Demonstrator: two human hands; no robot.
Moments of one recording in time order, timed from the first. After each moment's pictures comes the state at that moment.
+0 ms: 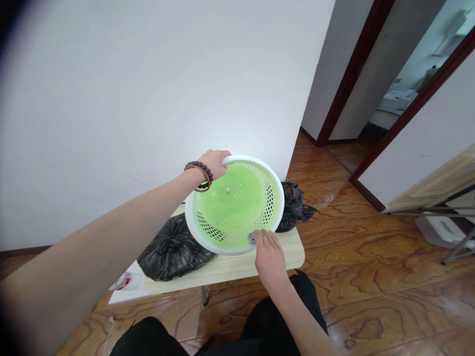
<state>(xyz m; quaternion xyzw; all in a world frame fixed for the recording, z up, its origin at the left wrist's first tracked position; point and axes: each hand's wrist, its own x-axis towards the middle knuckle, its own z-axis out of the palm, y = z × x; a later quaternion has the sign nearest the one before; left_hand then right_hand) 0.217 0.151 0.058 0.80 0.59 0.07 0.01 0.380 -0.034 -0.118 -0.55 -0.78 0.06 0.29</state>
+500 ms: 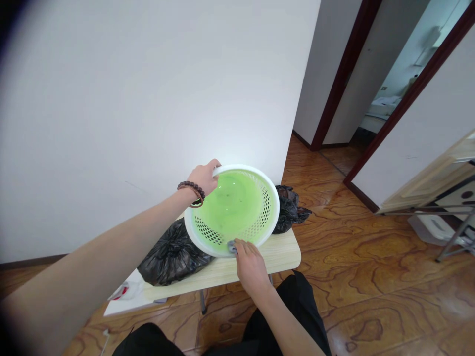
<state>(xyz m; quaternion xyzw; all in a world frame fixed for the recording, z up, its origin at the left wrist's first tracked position) 0.201 0.120 0.043 0.78 0.62 0.10 -0.04 0.353 -0.048 -0.121 -0.51 -0.79 0.13 0.32</state>
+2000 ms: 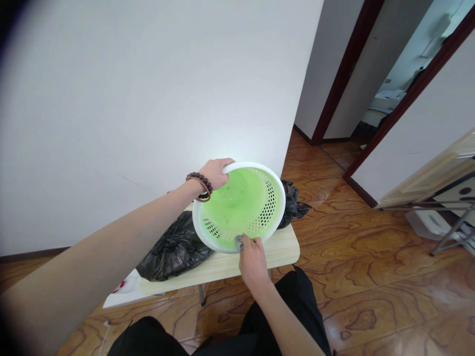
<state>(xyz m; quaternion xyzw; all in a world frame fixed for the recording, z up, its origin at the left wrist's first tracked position) 0.223 0.124 0.046 0.83 0.52 0.16 0.09 0.351 -0.039 -0.139 -0.59 -0.74 0.12 0.30</state>
